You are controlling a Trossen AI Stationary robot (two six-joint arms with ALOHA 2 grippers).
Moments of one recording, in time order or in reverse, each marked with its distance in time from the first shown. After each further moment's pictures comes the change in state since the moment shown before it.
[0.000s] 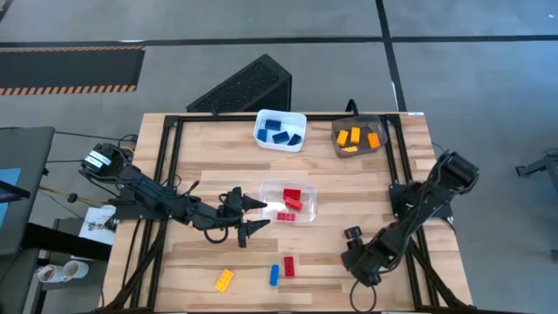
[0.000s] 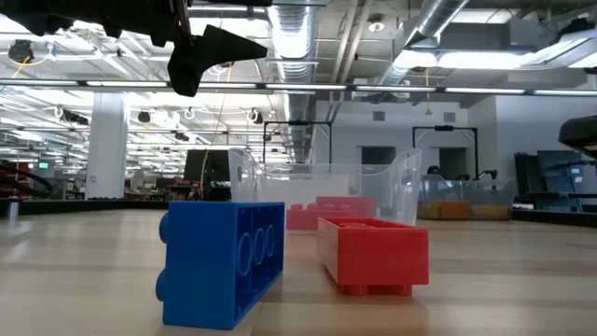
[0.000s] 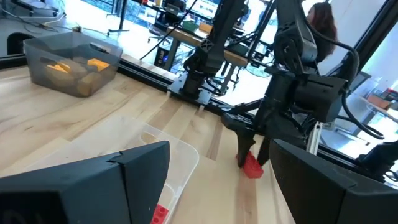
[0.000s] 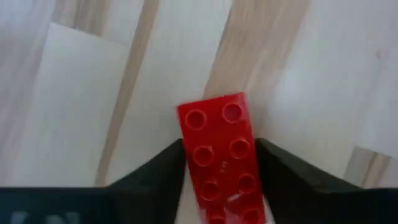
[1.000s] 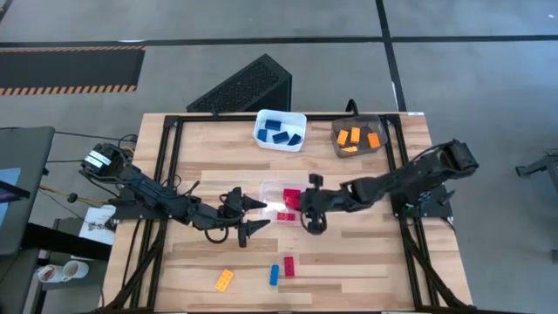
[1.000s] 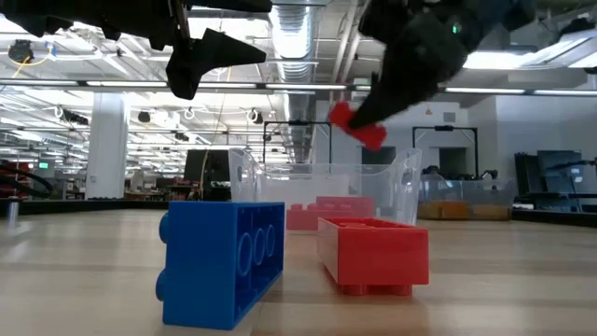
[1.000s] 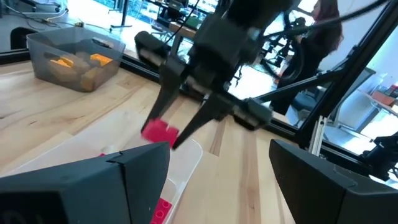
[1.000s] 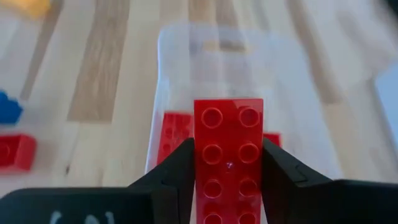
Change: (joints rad) left arm 0.000 0.000 0.000 -0.028 -0.003 -0.014; right arm -0.580 -0.100 0.075 0.422 0.150 -0.385
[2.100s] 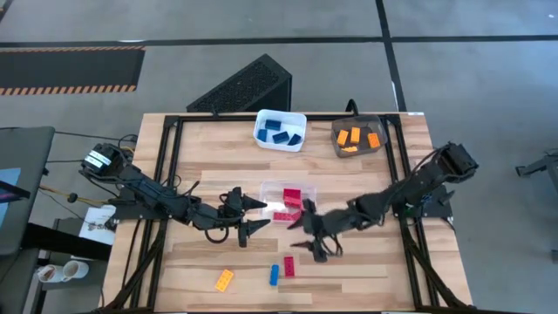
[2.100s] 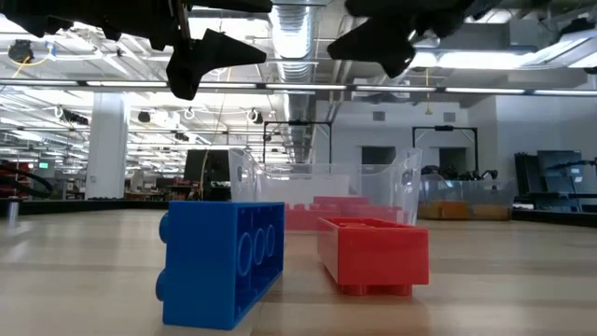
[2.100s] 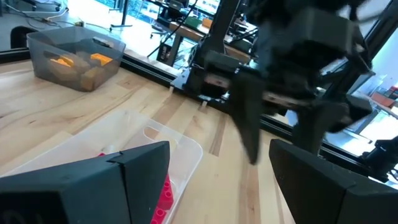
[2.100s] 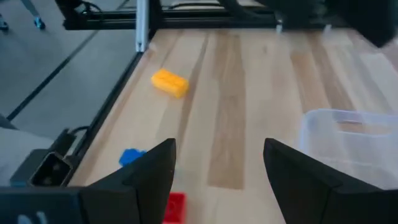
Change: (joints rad) left arm 0.000 0.000 0.000 0.003 0.001 -0.005; right arm 0.180 0.027 0.000 0.306 -0.127 0.105
